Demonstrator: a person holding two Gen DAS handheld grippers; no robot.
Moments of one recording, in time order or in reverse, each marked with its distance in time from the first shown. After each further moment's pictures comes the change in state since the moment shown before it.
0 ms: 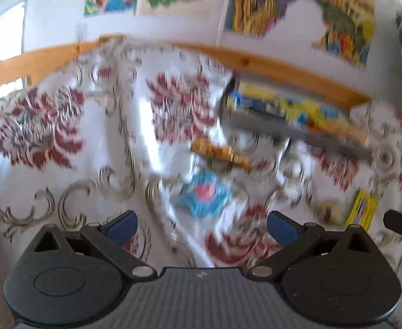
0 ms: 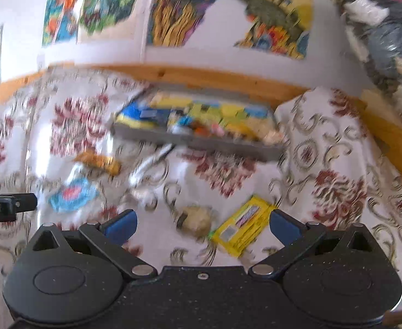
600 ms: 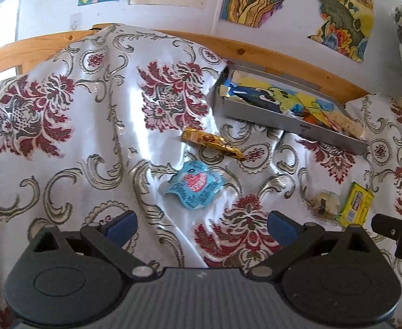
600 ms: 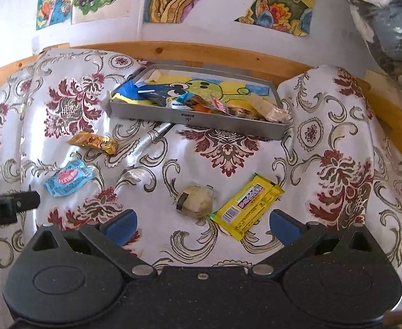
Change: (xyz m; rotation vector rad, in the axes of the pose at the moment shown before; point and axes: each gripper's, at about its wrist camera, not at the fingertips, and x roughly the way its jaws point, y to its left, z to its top) left arm 0.004 -0.005 -0.004 -0.019 0.012 -0.048; right arm 0.014 -0.004 0.000 0.035 0.079 -0.001
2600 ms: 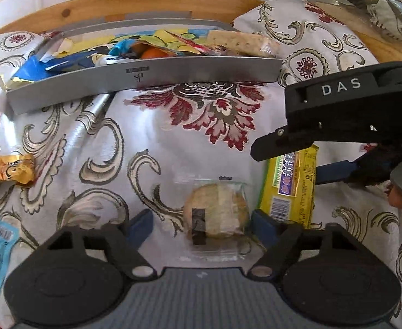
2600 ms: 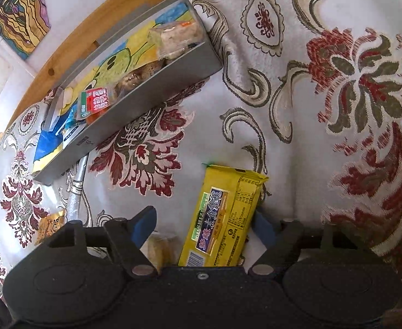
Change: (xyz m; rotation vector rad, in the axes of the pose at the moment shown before) left arm 0.153 -0.171 -0.001 0.373 0.162 -0.291; right arm 0.164 -0.129 0.023 0.614 0.295 0.197
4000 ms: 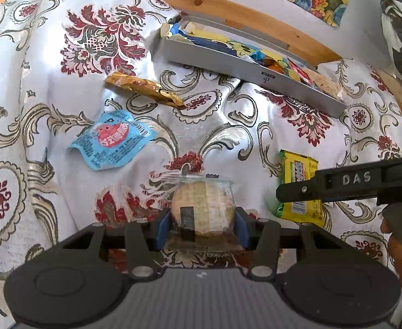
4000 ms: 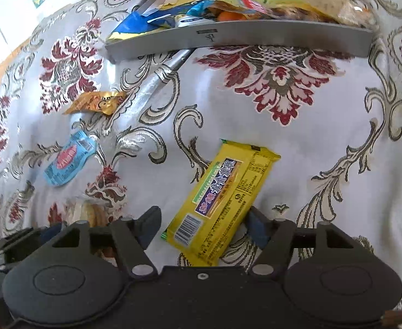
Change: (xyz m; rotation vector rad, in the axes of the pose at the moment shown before) left arm -0.096 0.076 -0.086 -0.366 -0.071 0.110; right arm 0.017 0.086 -0.074 -0.532 0.130 0.025
